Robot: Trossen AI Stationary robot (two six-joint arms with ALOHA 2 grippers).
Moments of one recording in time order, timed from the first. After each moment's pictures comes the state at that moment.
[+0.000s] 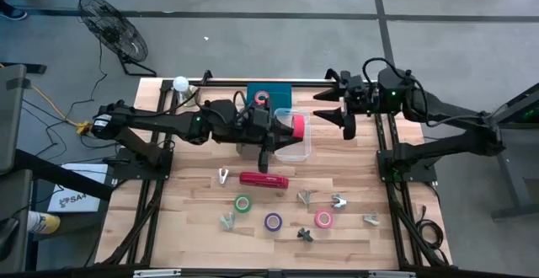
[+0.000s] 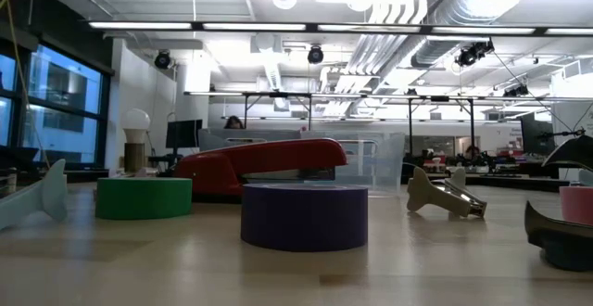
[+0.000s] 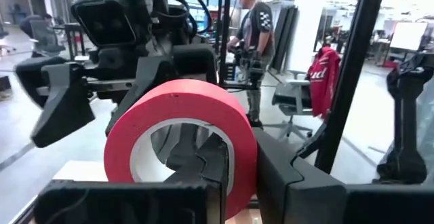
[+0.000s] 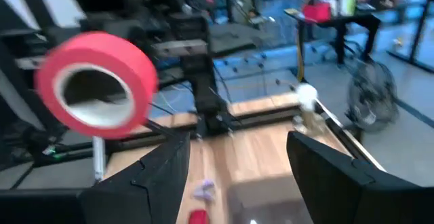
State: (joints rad) left arm -0.10 1.52 1.49 0.14 -0.04 -0.07; right arm -0.22 1.02 1.16 -0.27 -0.19 0.14
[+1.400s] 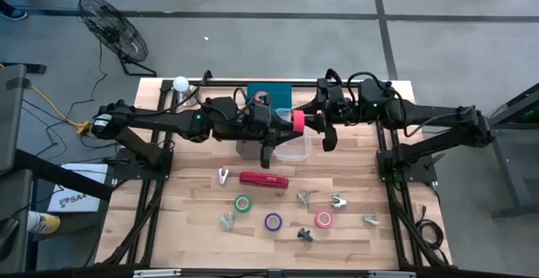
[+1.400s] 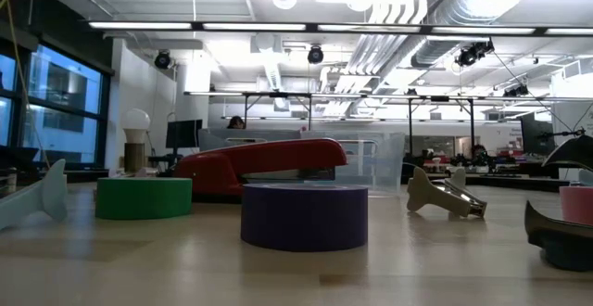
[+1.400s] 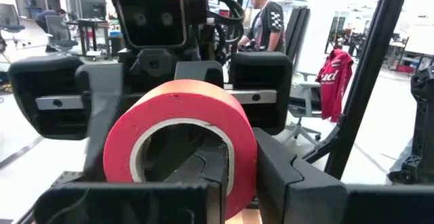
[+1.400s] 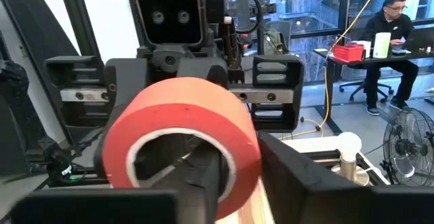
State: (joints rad) left arm -0.10 1.52 1.49 0.13 -0.07 -0.09; right arm -0.11 1.18 1.16 0.04 -0.15 0.11
